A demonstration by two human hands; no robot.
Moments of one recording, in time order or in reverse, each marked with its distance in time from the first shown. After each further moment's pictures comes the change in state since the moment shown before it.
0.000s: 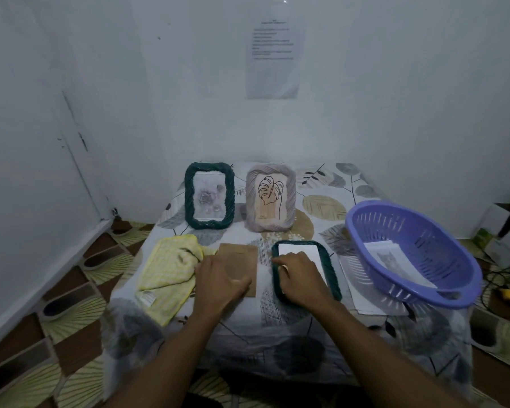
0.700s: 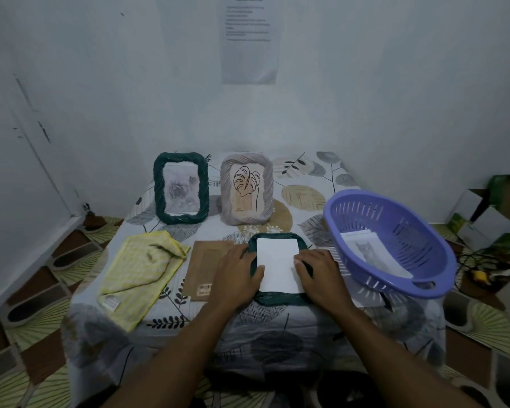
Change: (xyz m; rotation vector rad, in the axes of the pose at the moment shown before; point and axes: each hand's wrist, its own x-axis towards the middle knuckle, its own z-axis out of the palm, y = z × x) left_hand 0.006 0.045 0.065 0.015 -0.180 0.367; right_hand -0.026 0.085 -0.014 0.071 0.184 0.088
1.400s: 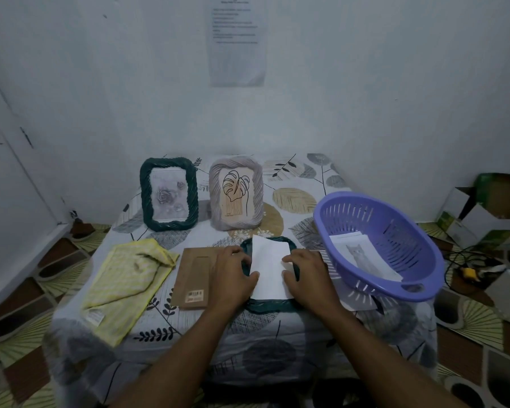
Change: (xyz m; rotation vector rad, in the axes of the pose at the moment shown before) left_hand 0.010 0.021 -0.004 -0.165 0.071 -0.164; right_hand 0.005 -0.008 -0.002 -0.047 0.011 0.024
